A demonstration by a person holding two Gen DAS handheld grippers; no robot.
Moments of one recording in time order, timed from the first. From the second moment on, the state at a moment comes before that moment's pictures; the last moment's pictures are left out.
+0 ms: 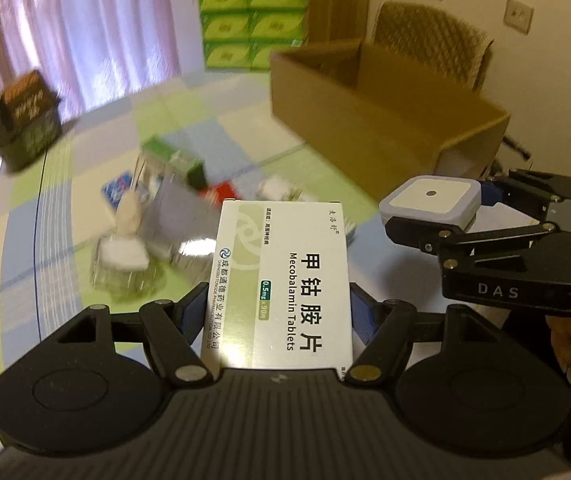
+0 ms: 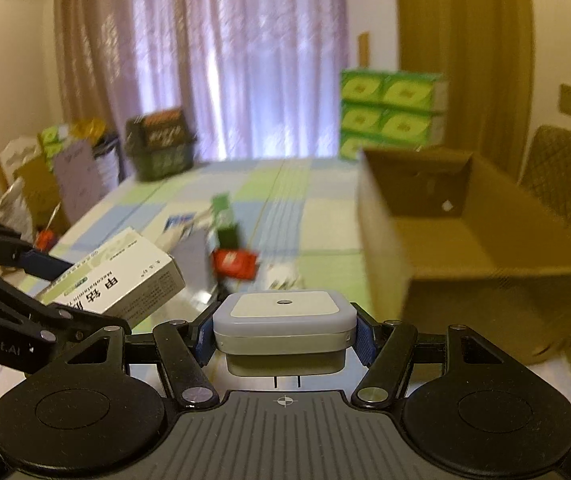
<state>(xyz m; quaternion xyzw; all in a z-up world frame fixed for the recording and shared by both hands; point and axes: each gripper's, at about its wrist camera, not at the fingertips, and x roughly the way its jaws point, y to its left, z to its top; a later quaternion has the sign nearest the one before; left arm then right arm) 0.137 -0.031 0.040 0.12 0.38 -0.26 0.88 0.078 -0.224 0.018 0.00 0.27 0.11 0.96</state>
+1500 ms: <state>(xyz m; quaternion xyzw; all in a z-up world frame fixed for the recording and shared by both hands) 0.261 -0.280 0.036 0.07 0.38 -0.33 0.86 0.199 -0.429 0.039 0.00 0.31 0.01 0.95</state>
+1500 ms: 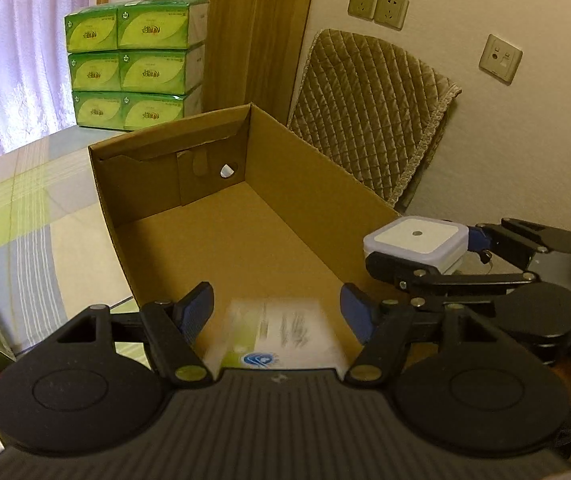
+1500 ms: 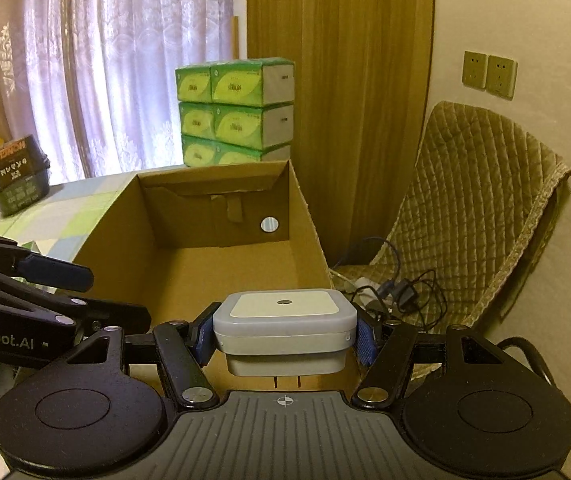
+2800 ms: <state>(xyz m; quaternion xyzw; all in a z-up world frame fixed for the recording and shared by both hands) 0.194 -0.155 0.050 0.03 0.38 -0.22 0.90 0.178 -0.408 0.071 0.01 0.28 0.02 0.96</state>
